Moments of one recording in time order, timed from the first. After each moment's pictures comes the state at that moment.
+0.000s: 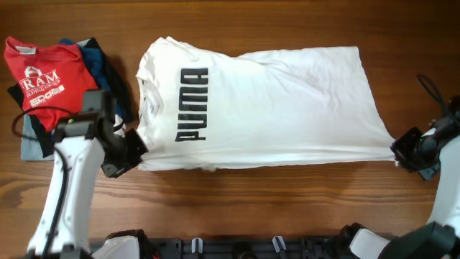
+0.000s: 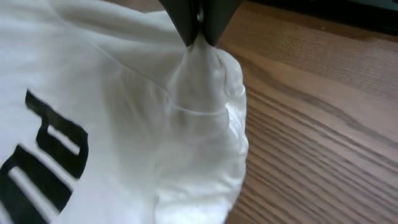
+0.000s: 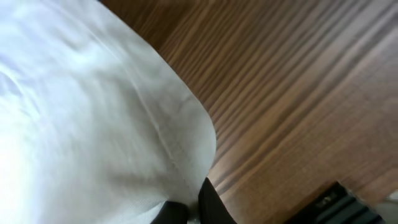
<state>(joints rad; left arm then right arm) 0.11 1.32 0.98 -1.19 0.13 -0.47 -0.59 1.36 1.07 -1.16 -0.02 0.35</state>
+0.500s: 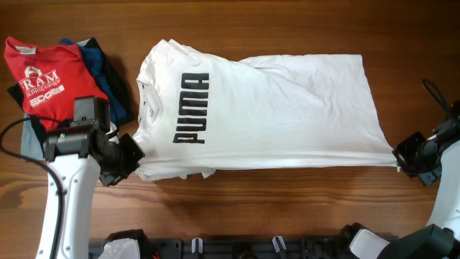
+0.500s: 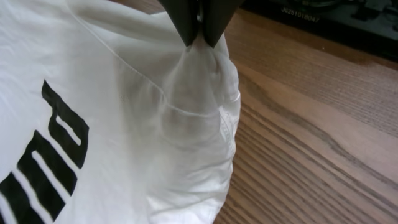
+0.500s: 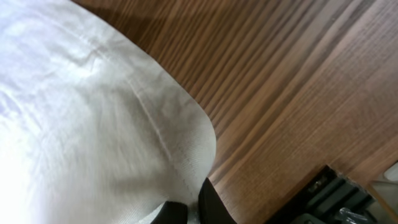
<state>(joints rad) 0.12 1.20 0.98 -1.26 0.13 -0.55 -0.61 1.35 1.06 -1.19 0.01 0.39</state>
